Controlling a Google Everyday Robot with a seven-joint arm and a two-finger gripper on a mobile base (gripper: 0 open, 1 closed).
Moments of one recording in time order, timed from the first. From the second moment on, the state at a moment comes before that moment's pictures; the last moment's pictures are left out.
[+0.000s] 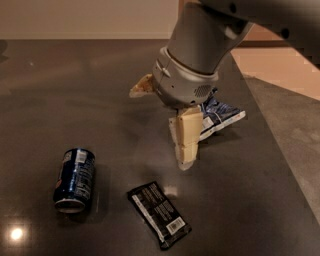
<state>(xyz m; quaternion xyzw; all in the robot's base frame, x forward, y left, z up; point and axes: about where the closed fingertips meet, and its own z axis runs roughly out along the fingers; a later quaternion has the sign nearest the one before) 0.422 -0.001 0.932 -0.86 0.47 0.09 0.15</state>
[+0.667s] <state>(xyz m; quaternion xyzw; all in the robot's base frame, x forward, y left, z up) 0.410 0.060 0.911 -0.91 0.37 0.11 0.15</state>
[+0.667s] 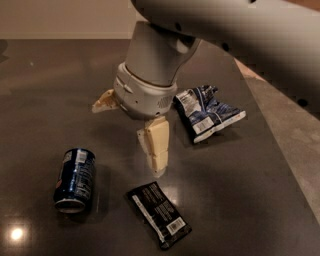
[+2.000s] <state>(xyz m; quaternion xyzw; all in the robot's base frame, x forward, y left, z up) 0.369 0.154 0.897 -0.98 0.14 0.09 0.11</state>
